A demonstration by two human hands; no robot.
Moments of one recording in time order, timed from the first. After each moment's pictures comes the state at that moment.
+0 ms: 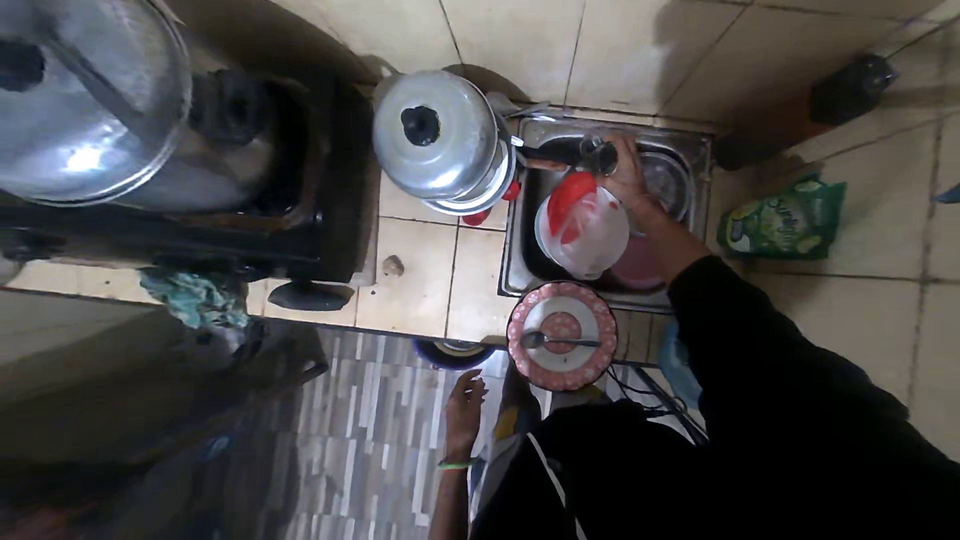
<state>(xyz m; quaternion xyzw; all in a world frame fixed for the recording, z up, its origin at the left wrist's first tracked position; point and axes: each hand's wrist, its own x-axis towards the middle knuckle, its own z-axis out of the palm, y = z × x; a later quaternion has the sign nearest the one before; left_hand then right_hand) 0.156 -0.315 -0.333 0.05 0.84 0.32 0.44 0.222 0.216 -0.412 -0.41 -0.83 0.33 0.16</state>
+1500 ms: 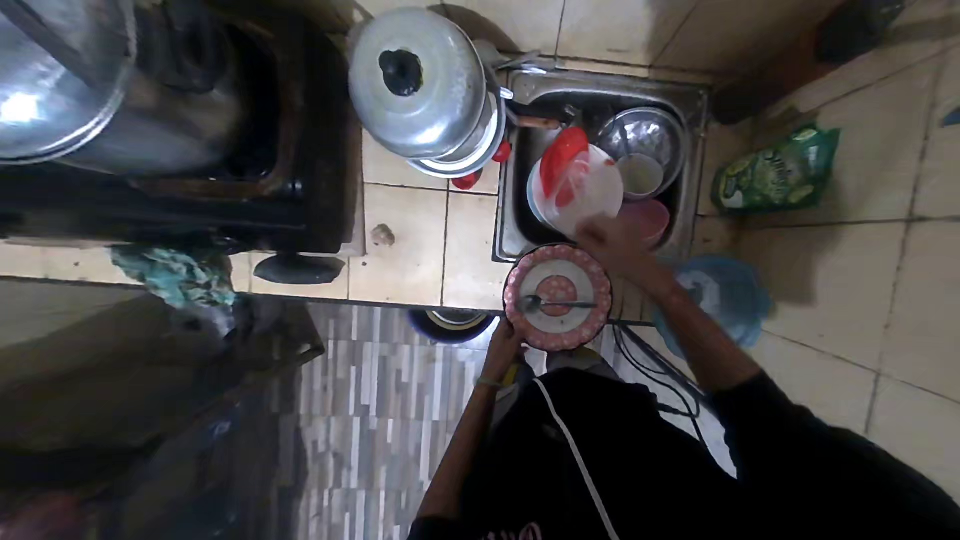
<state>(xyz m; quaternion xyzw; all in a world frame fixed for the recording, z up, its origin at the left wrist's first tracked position) 0.179 -0.255 -0.355 0.02 0.71 0.35 0.61 0.302 0.019 -0.287 -0.32 -0.83 0.46 0.02</state>
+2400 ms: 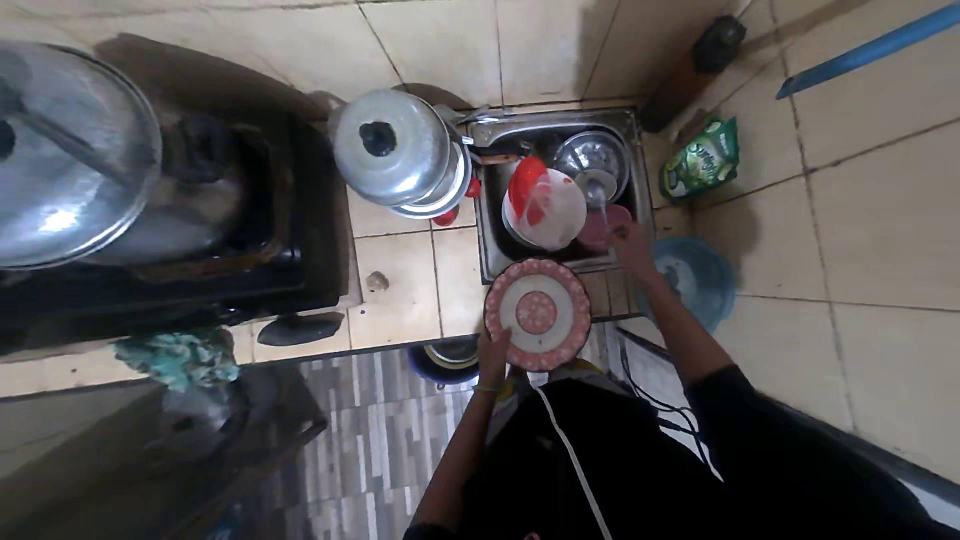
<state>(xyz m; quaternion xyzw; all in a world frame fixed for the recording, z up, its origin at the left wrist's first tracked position) 0.160 -0.247 -0.346 0.05 0.75 0.44 0.49 0.363 0.014 -0.305 -0.63 -0.63 0.44 0.09</state>
